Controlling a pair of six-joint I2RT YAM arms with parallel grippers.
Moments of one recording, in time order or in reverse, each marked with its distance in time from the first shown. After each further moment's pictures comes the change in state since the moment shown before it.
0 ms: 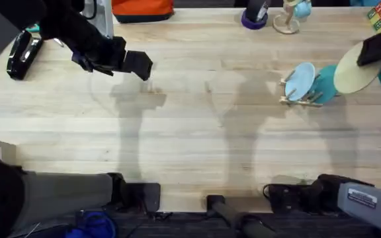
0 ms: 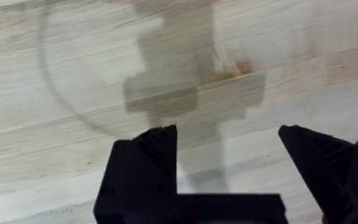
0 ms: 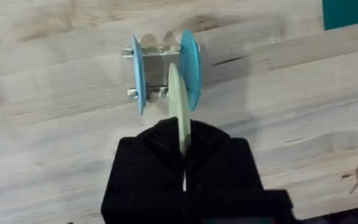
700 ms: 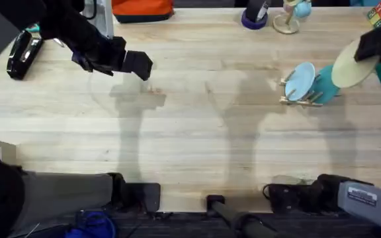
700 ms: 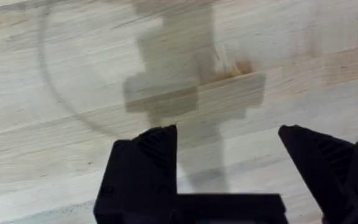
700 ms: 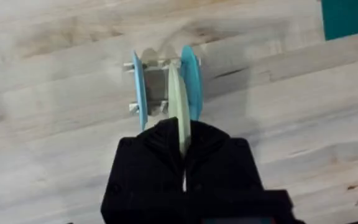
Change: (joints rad) left arm 0.000 0.000 0.000 0.000 0.000 0.000; right arm 0.000 0.037 0.000 0.054 0.000 0.020
